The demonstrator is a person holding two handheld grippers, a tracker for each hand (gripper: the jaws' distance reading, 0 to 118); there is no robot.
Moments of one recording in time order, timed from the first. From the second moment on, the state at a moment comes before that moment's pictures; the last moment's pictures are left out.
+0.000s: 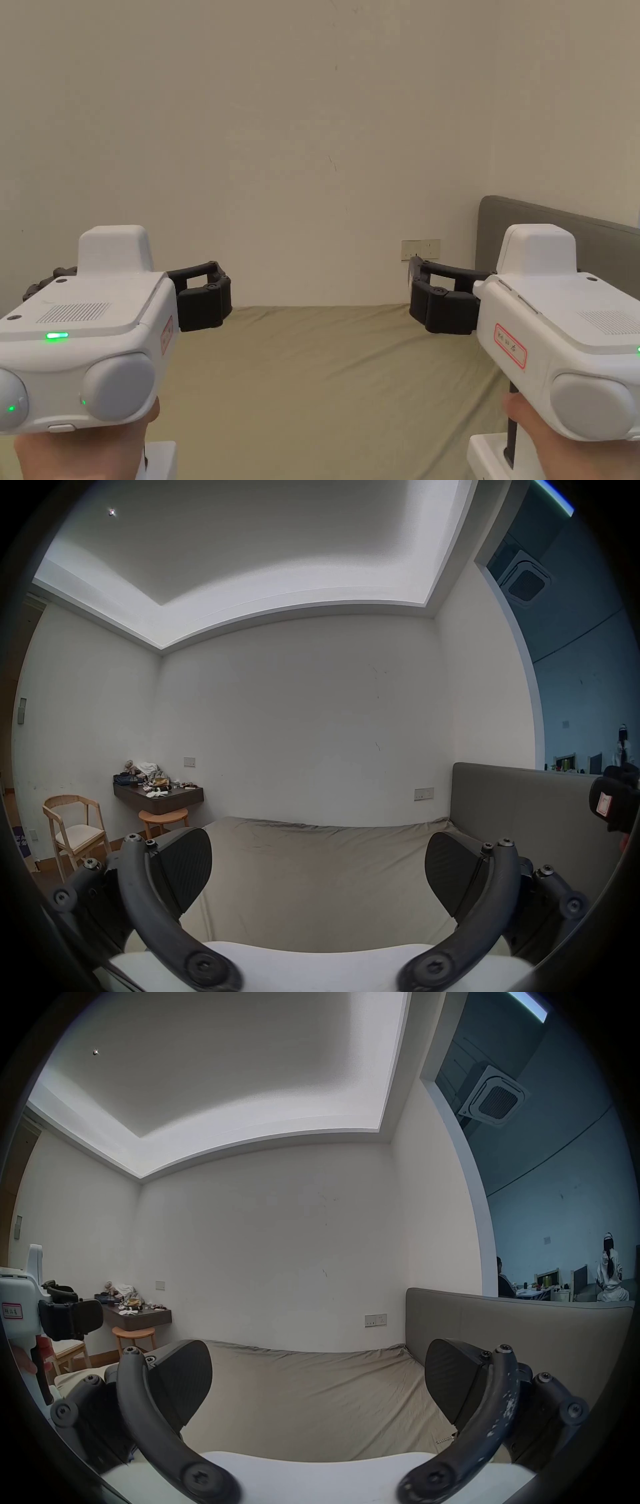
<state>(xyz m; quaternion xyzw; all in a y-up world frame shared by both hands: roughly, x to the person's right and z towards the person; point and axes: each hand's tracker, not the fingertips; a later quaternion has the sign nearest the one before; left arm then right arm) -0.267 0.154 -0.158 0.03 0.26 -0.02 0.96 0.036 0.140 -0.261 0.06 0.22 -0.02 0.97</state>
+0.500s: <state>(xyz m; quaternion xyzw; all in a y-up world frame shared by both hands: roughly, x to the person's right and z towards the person) -0.264 0.153 -0.159 0.03 0.26 -0.03 0.96 0.034 0.142 -0.260 0.06 0.22 -0.01 0.97</state>
